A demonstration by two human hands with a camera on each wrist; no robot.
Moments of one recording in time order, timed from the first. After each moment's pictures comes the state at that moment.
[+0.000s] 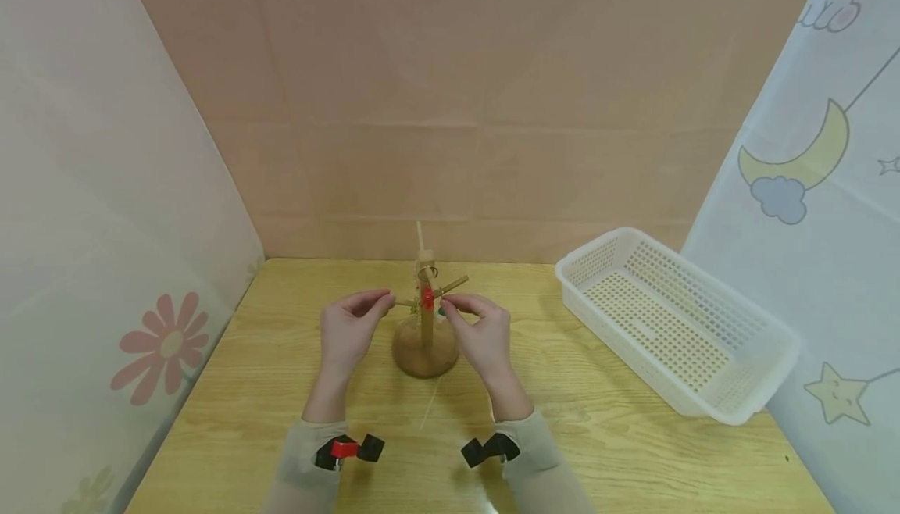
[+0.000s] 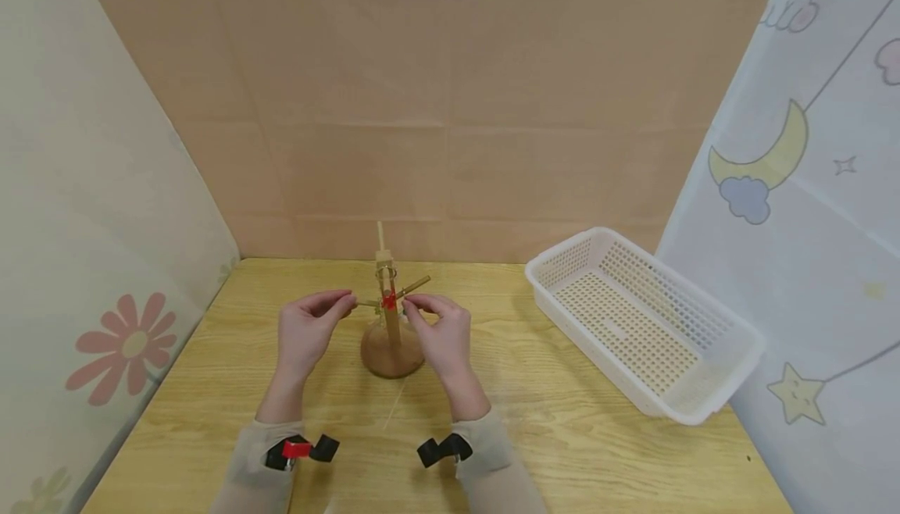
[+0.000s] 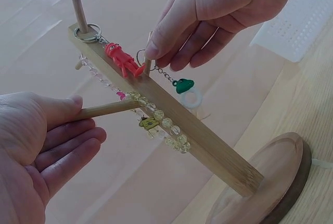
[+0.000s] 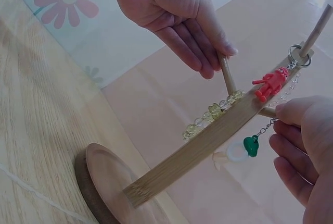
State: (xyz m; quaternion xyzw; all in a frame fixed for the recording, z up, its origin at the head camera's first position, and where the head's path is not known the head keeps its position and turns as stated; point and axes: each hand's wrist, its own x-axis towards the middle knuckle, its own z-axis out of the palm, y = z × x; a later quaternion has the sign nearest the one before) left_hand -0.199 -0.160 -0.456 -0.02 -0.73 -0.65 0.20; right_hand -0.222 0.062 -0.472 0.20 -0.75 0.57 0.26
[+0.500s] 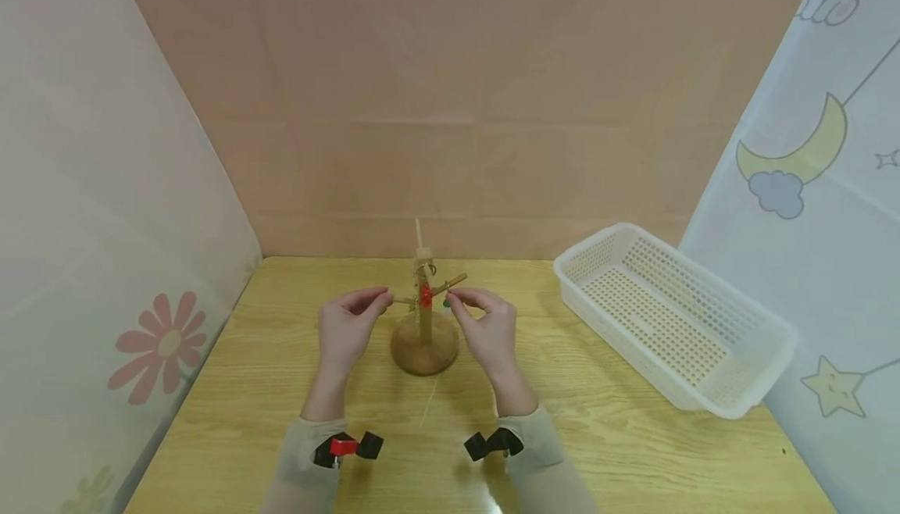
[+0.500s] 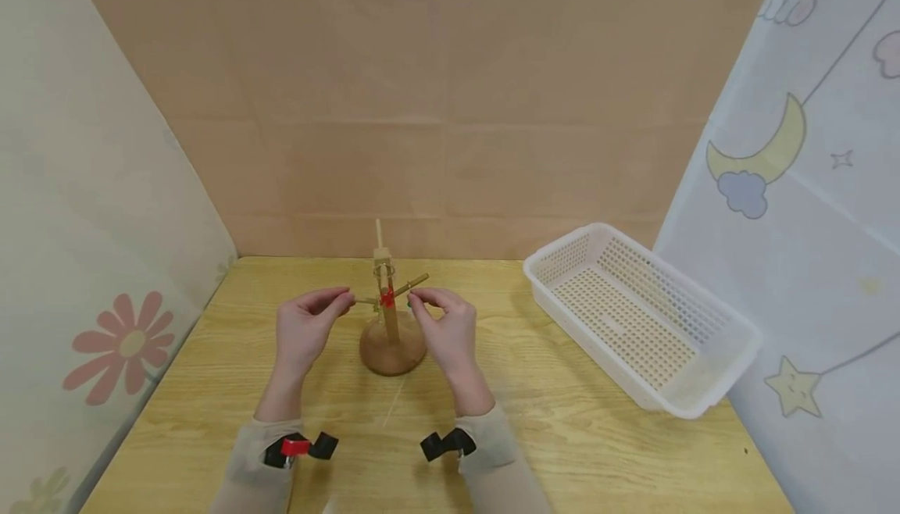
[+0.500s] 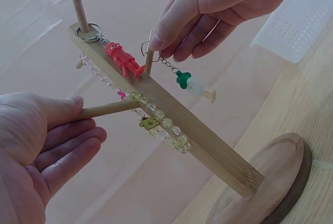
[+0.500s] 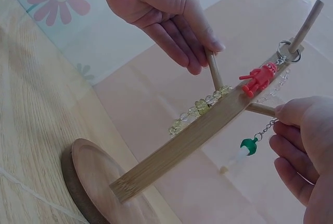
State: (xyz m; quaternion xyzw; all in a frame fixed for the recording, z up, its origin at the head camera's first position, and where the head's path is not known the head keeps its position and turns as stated) left_hand -0.199 -0.160 -0.457 -0.03 -0.73 -0.65 0.21; right_hand -0.223 0.072 -0.466 0.20 -0.77 0.53 0.28
